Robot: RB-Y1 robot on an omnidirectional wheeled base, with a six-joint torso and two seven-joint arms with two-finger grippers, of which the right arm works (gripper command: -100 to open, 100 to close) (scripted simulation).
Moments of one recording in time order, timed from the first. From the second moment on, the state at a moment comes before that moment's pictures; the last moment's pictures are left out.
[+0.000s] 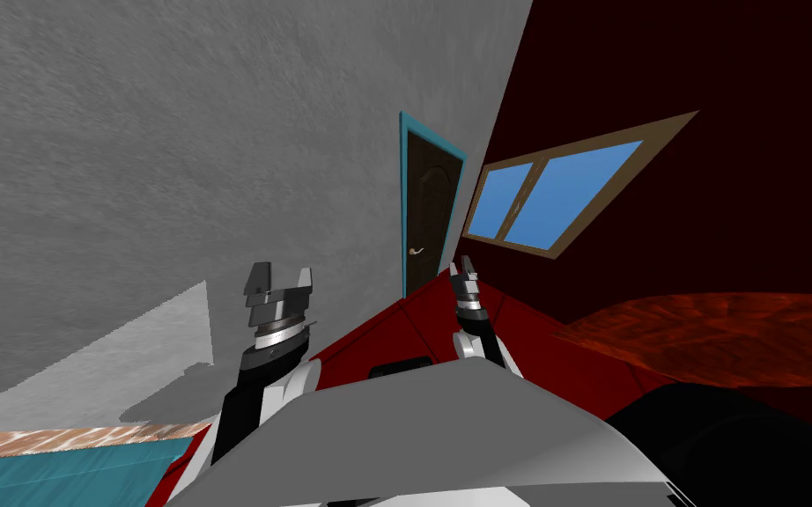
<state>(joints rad) 0.50 0.02 0.07 -2.26 0.09 -0.50 -0.03</state>
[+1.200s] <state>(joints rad) 0.36 -0.04 0.08 -1.97 0.07 -0.54 -0.06</state>
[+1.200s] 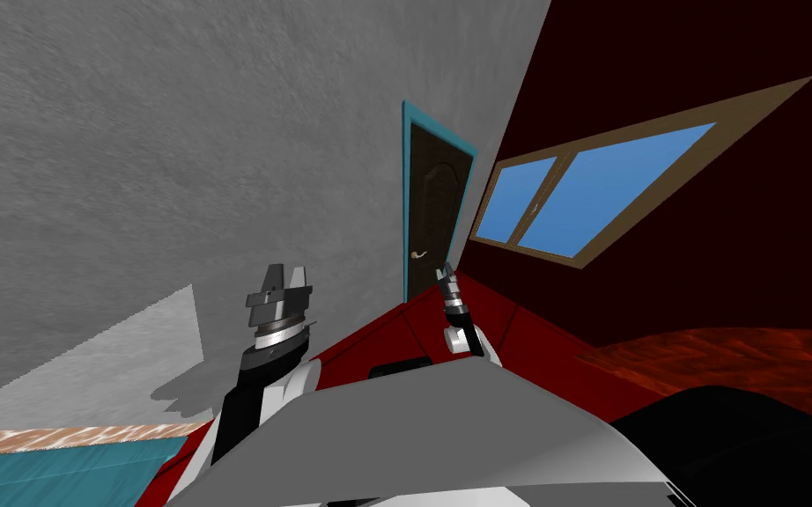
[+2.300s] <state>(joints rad) 0.22 -0.08 0.09 -1.68 0.07 -0.59 -0.09</state>
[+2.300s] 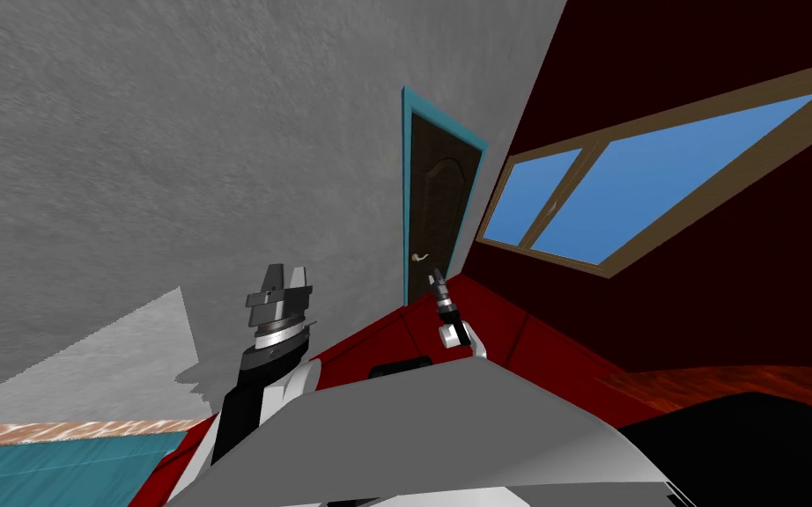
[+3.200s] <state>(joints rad) 0.11 -0.12 0.10 -1.44 0.06 -0.63 -0.12</state>
